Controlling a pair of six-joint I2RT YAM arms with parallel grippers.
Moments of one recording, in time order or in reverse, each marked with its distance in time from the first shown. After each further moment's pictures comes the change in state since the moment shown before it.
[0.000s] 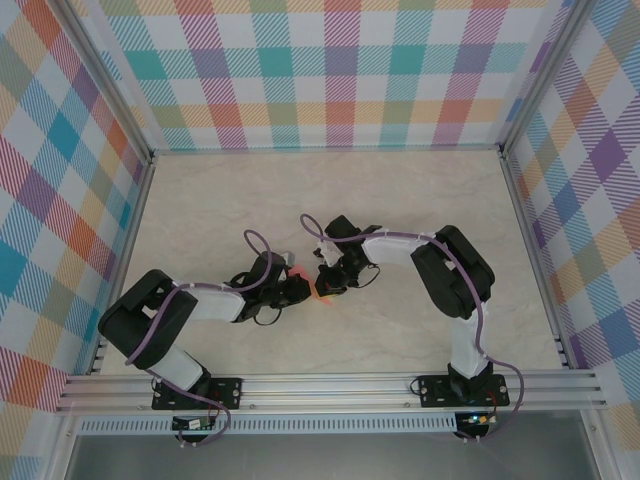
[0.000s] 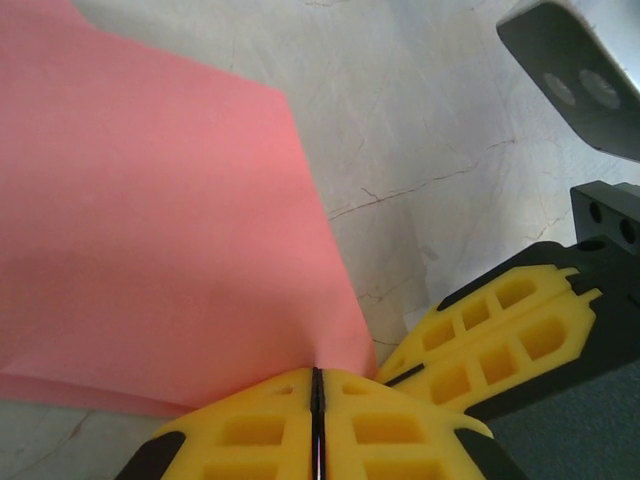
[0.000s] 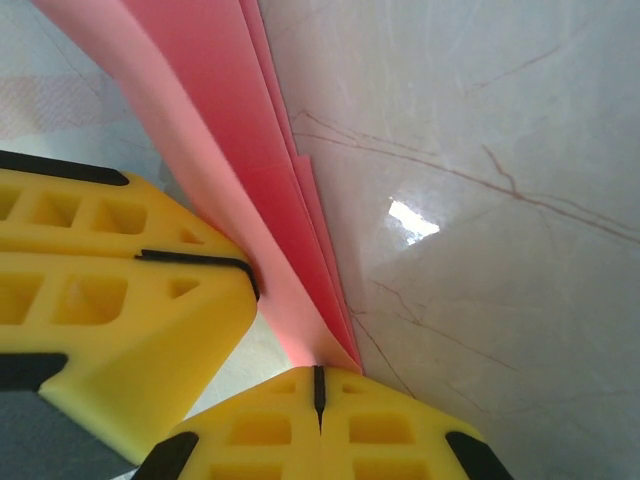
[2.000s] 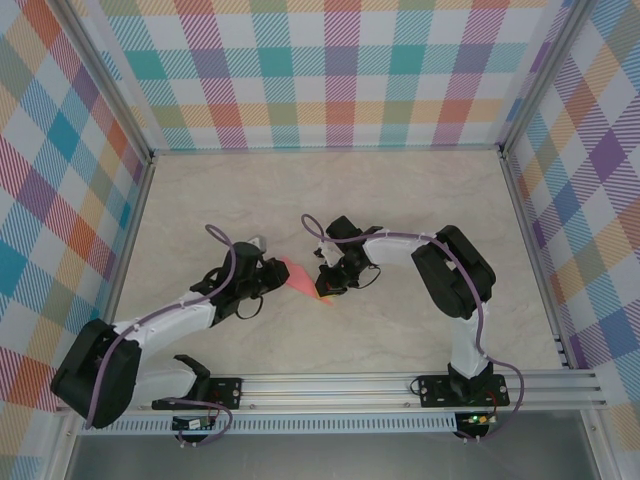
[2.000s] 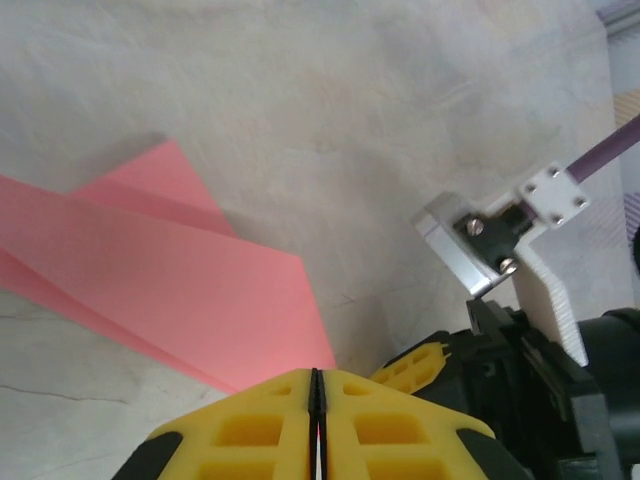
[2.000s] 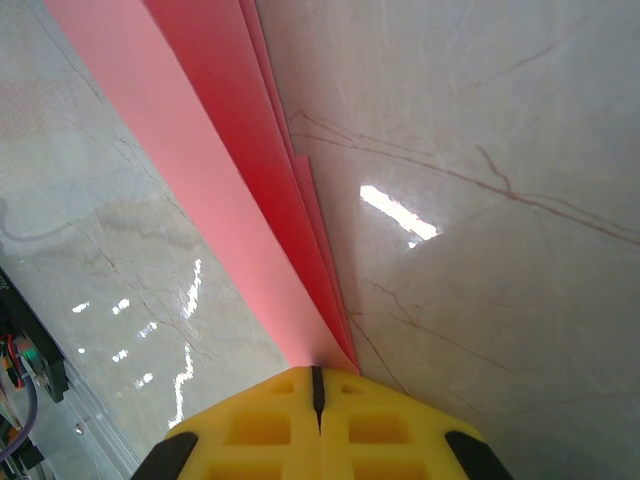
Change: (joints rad) left arm 0.076 -0.331 0.005 -0.250 -0.140 -0.010; right arm -0.006 0.000 -0.018 0.014 -0.001 0.000
